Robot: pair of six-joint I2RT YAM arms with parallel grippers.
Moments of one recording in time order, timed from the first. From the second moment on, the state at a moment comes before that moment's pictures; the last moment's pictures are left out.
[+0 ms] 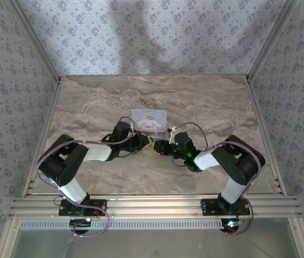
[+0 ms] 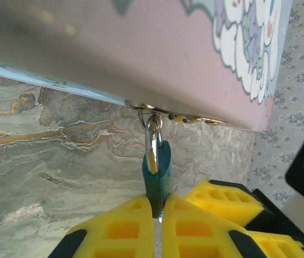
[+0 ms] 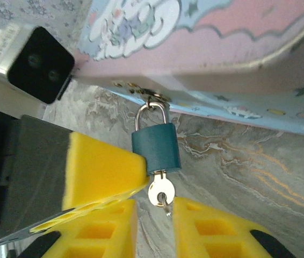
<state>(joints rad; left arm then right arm) -0.62 1.66 0.61 0.43 0.45 -1.15 0.71 1.67 0.45 0.79 -0.24 0.81</state>
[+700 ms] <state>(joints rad) -0.62 1.66 0.62 0.41 0.45 -1.17 0.78 1.24 0.39 0.55 -0.03 -0.06</state>
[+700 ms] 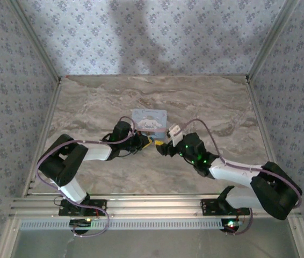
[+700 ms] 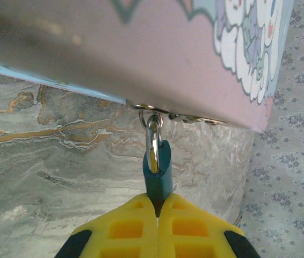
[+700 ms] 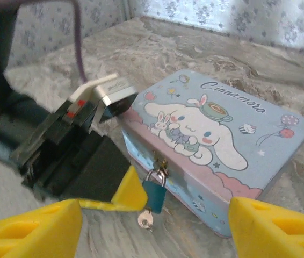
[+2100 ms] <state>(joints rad) -0.62 1.64 0.63 0.38 0.46 -1.19 0.93 1.81 0.42 1.05 0.28 -0.42</state>
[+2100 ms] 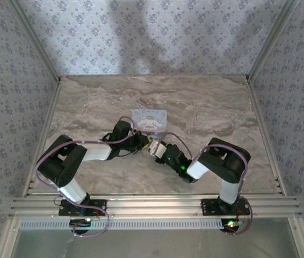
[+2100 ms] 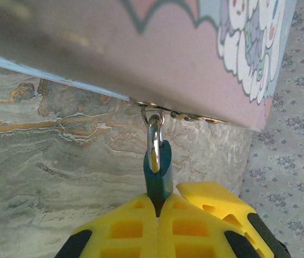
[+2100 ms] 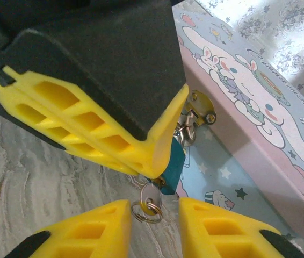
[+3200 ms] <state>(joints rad) -0.62 1.64 0.64 0.37 0.44 -1.20 0.94 1.86 0.45 1.08 0.30 -0.30</state>
